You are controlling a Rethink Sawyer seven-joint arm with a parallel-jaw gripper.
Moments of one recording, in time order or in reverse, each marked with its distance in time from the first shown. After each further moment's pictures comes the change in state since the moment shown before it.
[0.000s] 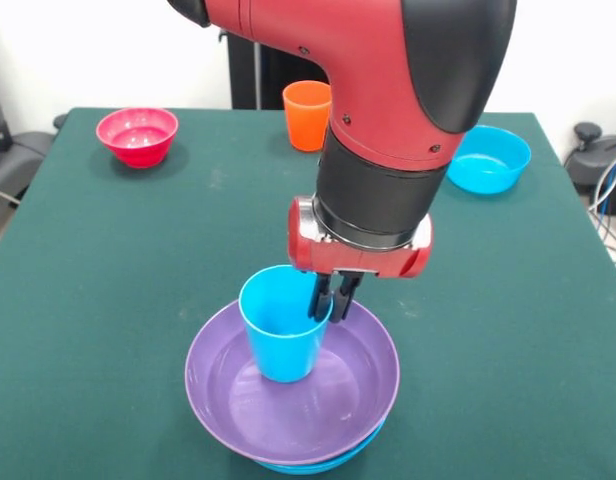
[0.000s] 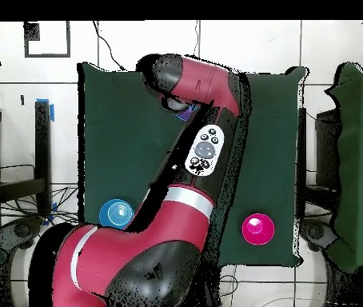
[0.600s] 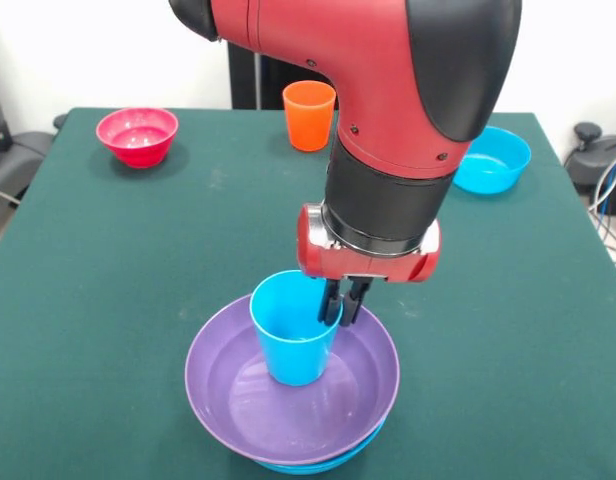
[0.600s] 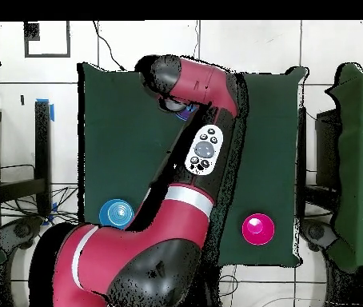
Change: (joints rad) arm 0.000 0.003 0.021 -0.001 -0.002 0.000 0.000
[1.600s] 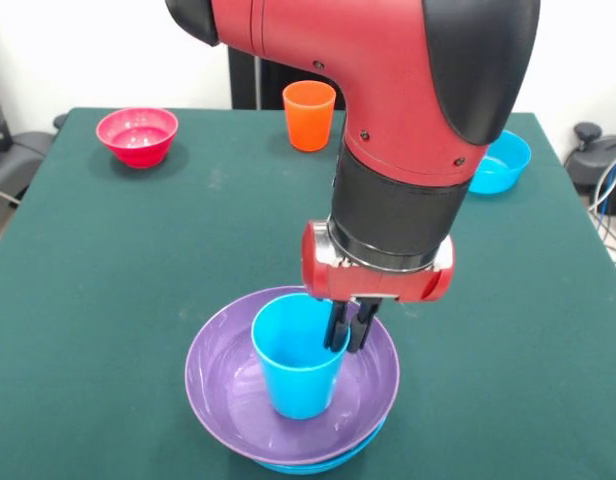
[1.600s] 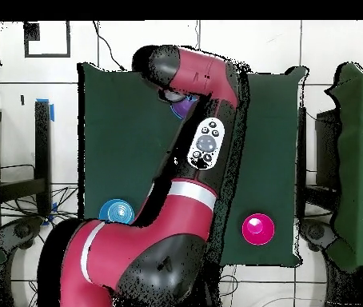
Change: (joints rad) arm -0.023 0.037 0.005 -0.117 0.000 0.000 0.000
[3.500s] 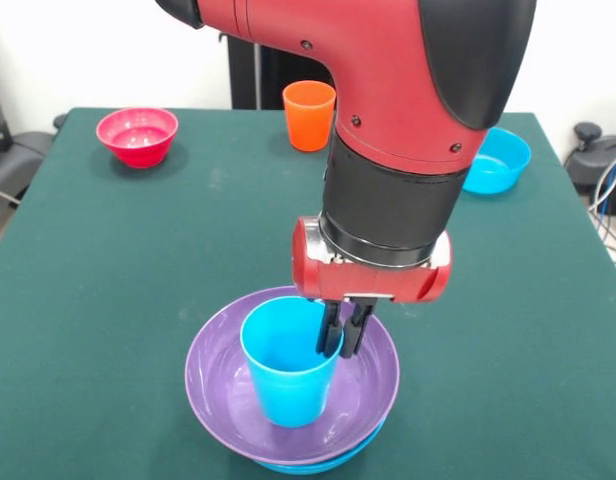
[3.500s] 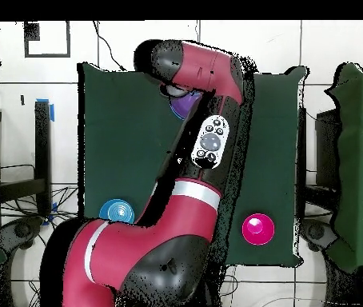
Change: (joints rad) arm -0.009 -0.013 0.000 -0.015 0.000 0.000 0.000
